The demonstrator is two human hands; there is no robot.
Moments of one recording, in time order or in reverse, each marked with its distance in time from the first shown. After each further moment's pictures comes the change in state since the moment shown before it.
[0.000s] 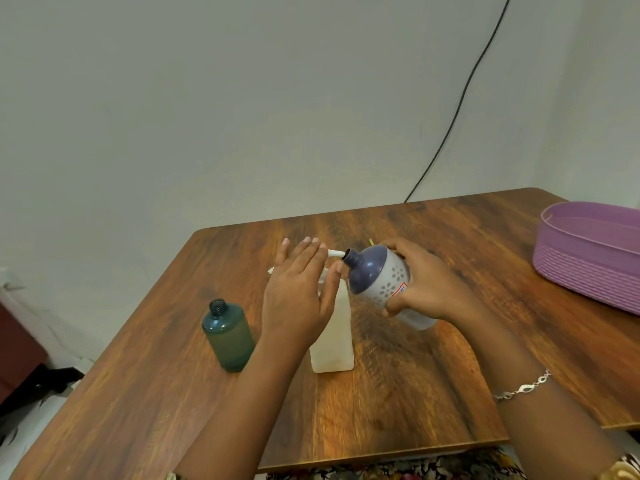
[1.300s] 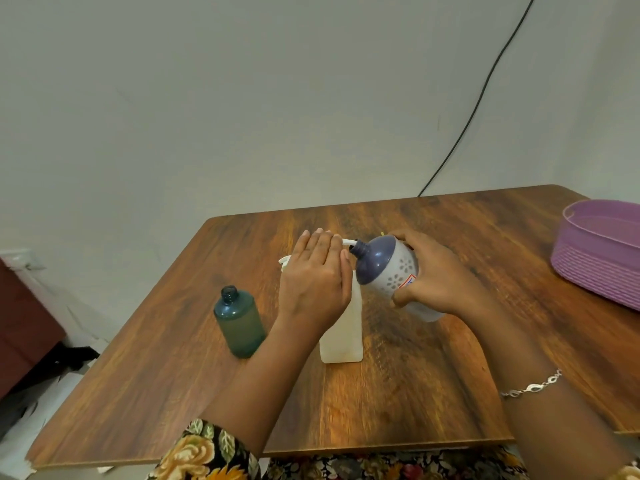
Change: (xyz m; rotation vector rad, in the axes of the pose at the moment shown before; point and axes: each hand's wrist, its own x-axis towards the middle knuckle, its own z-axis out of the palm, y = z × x) left_hand 0.002 -0.006 0.018 0.260 0.141 0.155; right_hand 0.003 -0.006 0.005 -0.055 0.008 -0.035
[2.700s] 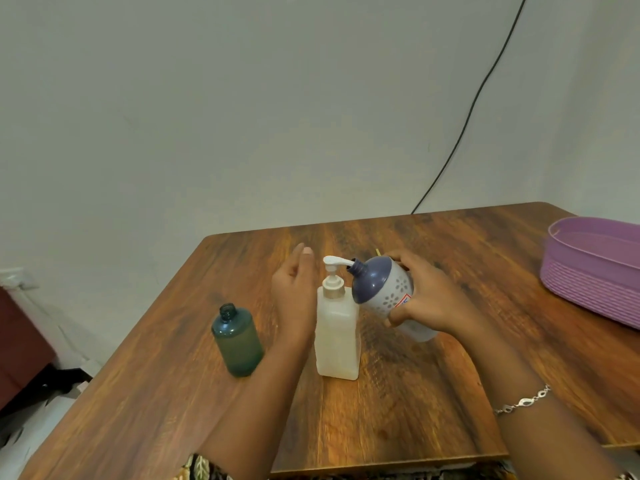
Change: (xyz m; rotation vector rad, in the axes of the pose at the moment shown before) left_hand 0.022 0.014 -0.035 -1.049 -0.071 -1.065; right_hand -0.006 0.000 -0.002 0.096 -0.005 0.021
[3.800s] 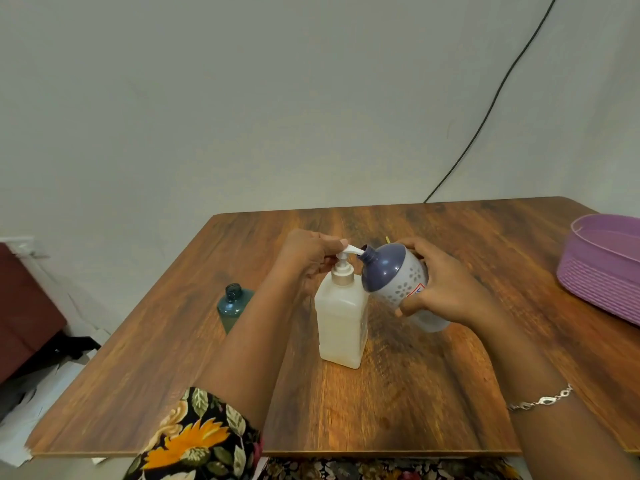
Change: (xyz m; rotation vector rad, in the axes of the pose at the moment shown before) left_hand 0.043 0.019 0.000 0.032 -0.295 -0.432; right_hand 0.004 0.003 -0.003 0.010 -0.034 -0.032
